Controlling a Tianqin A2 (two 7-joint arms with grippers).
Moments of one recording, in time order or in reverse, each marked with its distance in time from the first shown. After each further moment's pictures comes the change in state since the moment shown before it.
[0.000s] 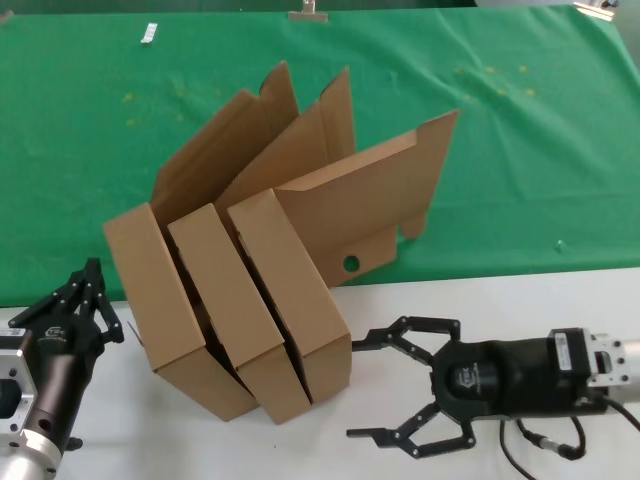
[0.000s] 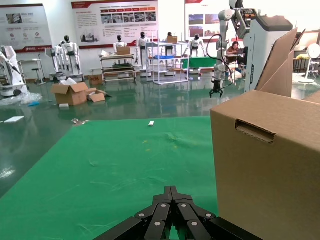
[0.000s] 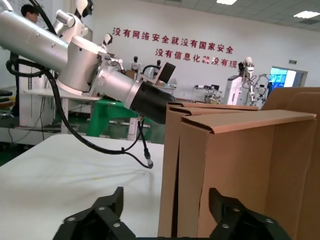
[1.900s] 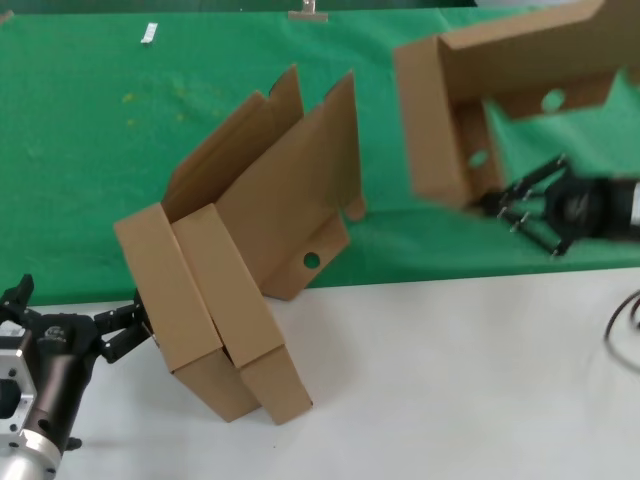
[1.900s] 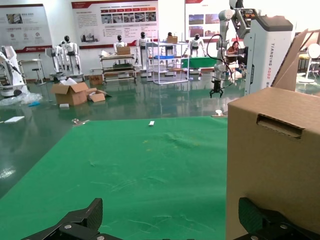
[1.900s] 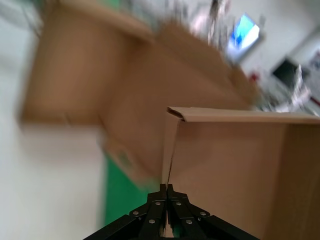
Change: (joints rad) left arm 0.000 0.000 0.000 0.000 0.000 0.000 0.000; right arm 0.299 0.068 0.307 -0.186 -0.380 0.214 -0.177
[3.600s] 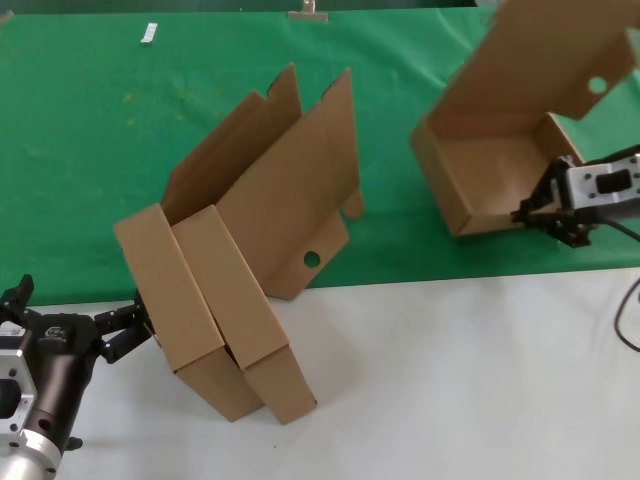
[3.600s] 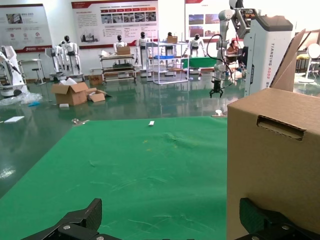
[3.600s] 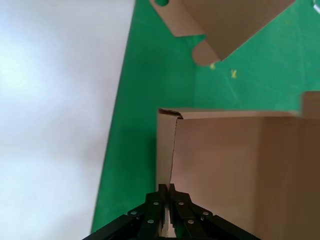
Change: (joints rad) left arm 0.000 0.000 0.000 0.000 0.000 0.000 0.000; right arm 0.165 -0.176 0.111 -0.023 -0.864 0.494 0.301
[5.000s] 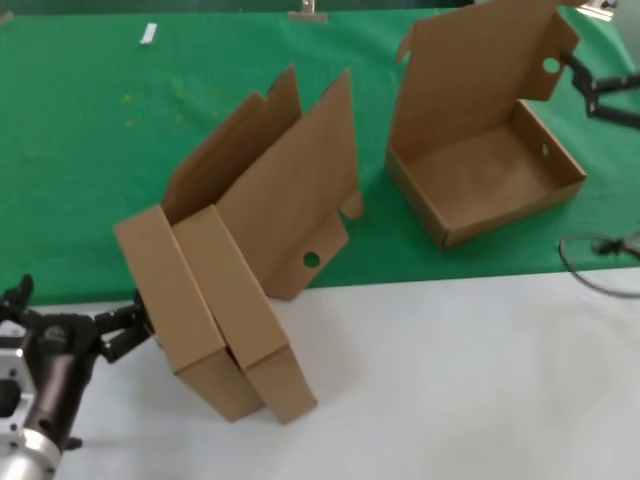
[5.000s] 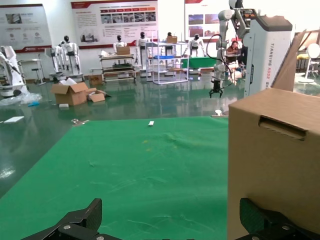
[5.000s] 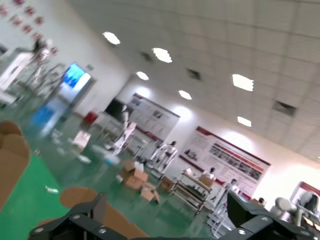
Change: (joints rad) left arm 0.000 0.000 0.000 0.000 0.000 0.000 0.000; right arm -0.305 0.217 0.938 0.137 0.633 -0.389 -0.302
